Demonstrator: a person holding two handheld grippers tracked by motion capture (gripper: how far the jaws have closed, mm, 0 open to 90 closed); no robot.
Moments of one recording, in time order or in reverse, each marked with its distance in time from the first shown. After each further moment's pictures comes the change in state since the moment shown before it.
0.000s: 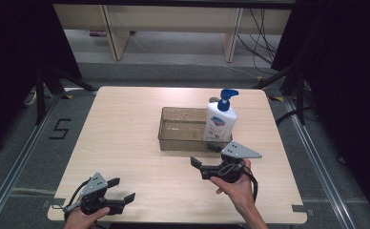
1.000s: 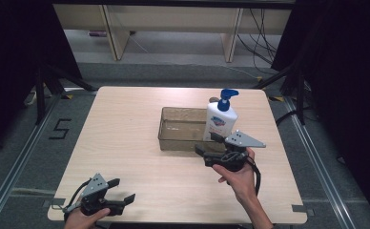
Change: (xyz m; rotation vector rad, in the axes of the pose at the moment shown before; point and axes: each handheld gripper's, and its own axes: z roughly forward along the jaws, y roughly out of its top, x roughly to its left) left arm -0.001 -0.001 0.000 0.007 0.006 0.006; right arm -0.015 0.023 0.001 -0.015 -0.066 0.005
